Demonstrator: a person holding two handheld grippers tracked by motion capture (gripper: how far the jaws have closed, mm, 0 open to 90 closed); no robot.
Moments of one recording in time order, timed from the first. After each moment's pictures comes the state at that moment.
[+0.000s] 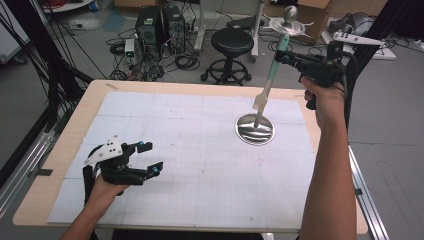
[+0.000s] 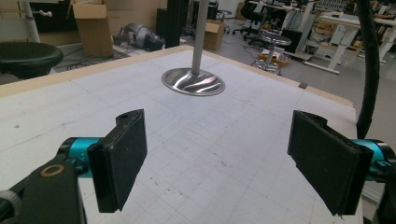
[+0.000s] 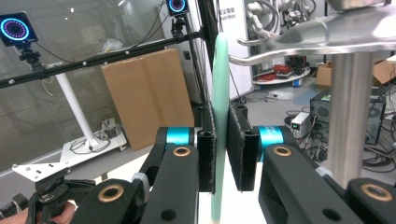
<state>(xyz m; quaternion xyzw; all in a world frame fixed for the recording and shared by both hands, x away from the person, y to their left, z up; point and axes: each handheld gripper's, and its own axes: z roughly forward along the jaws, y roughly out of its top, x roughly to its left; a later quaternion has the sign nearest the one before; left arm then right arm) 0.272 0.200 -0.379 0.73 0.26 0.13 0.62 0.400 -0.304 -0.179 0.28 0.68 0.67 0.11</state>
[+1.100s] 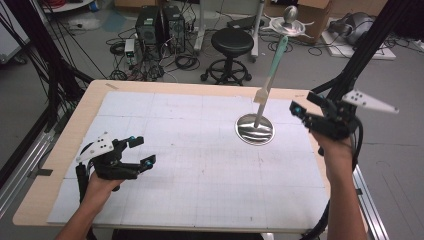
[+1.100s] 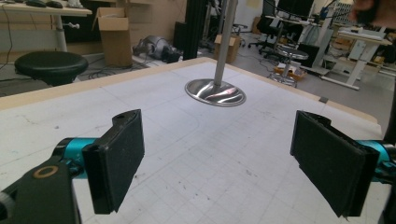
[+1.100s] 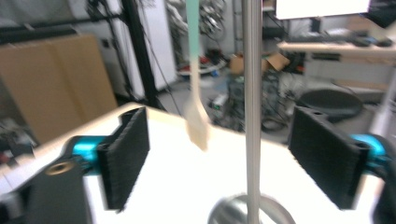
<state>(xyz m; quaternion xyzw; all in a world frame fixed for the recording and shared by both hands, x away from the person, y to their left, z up) 0.279 0.218 -0.386 0.70 0.28 0.16 0.64 0.306 -0.331 -0.263 0.39 0.65 0.60 0.25</state>
